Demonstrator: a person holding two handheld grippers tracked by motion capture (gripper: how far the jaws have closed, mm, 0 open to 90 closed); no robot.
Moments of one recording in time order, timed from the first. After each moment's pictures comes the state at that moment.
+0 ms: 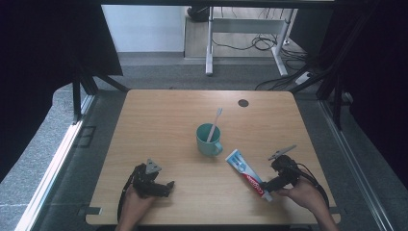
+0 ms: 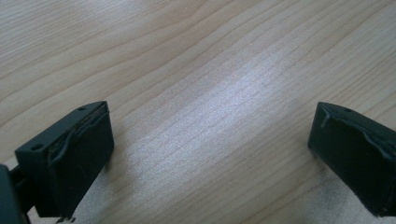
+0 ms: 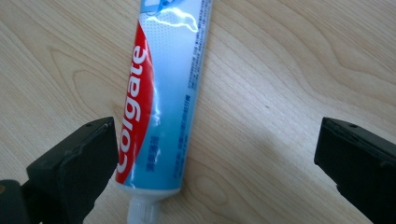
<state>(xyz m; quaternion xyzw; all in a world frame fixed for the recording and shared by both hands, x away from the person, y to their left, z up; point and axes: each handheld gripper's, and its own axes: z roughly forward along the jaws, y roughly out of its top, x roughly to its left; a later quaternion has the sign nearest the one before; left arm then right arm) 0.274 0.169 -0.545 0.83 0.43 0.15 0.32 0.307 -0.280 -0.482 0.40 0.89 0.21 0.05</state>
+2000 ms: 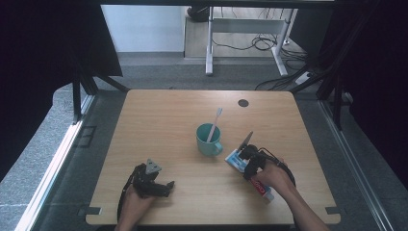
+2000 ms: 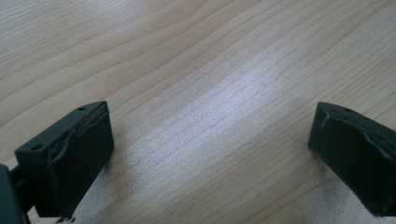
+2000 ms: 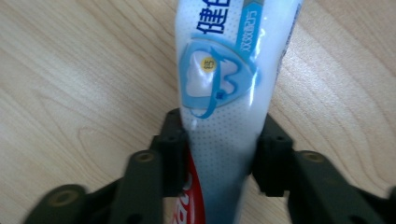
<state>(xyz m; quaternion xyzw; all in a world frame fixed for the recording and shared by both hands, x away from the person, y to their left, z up) 0.274 0.168 -0.545 0.83 0.44 0.15 0.32 0.360 -0.194 -0.496 0.39 0.92 0.04 -0.01</state>
